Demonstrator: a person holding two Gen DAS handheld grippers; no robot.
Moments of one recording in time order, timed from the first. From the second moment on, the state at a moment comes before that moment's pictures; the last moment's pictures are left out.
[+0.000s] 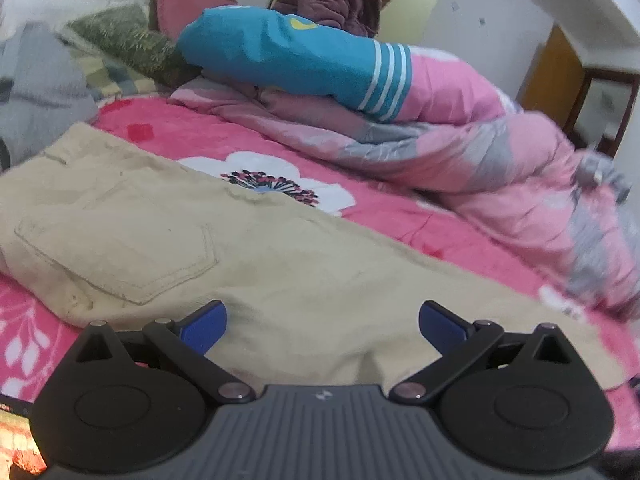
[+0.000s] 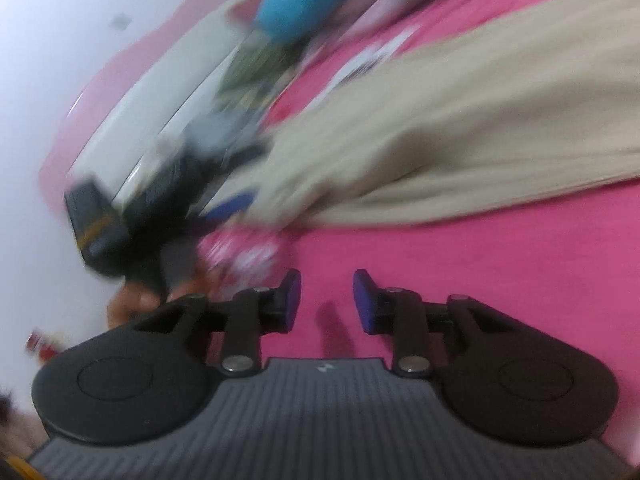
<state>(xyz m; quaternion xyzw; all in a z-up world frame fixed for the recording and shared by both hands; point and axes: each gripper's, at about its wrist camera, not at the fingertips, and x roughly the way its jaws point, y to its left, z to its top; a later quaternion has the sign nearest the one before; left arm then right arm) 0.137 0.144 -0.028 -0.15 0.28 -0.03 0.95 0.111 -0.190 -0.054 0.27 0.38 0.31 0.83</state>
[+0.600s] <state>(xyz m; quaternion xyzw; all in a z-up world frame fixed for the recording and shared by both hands) 0.116 0.096 -0.022 0.00 0.25 -0.04 0.97 0.119 -0.302 -0.049 0.33 0.34 0.13 0.87</state>
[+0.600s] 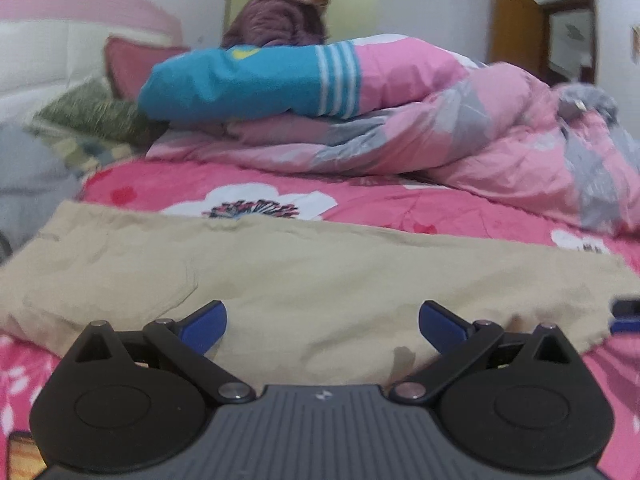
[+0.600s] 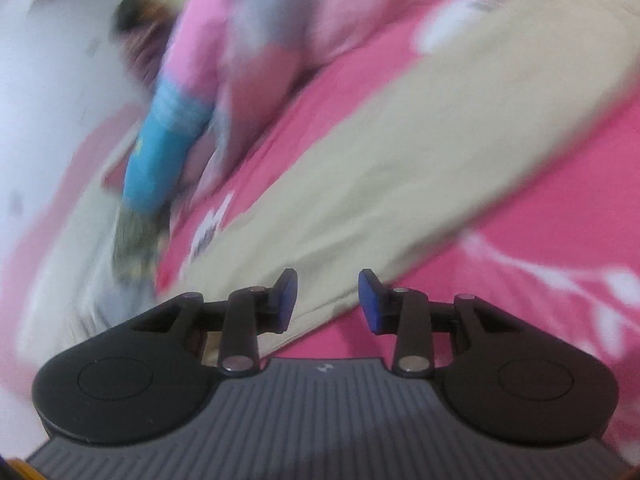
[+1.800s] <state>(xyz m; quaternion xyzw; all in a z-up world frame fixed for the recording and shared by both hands) 0.089 0.052 -0.051 0.10 0.23 -0.17 0.95 0.187 -0.180 -0.032 -0.05 0.34 0.35 0.87</state>
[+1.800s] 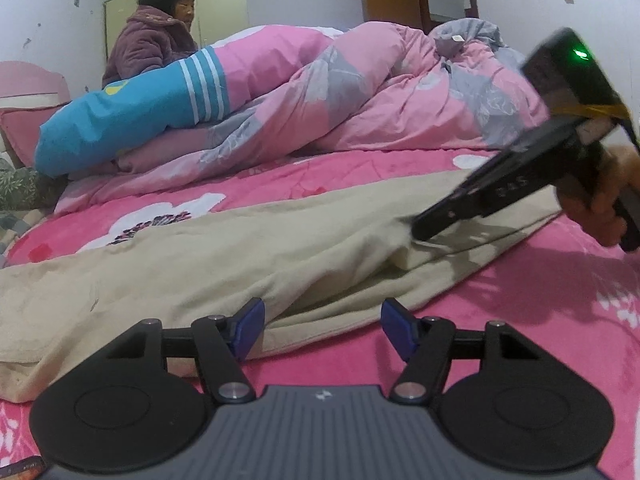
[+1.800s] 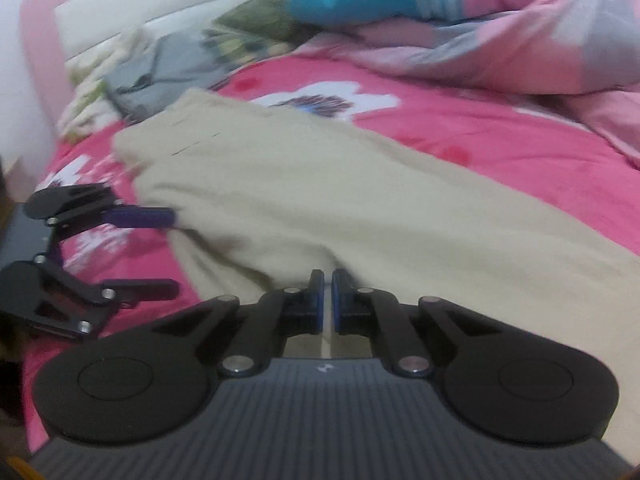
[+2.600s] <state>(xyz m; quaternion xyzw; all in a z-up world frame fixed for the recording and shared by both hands) 0.134 0.079 -0.054 -0.03 0.27 -0.14 0.95 0.142 -0.102 -0.053 -0.34 0.20 0.33 0.86</state>
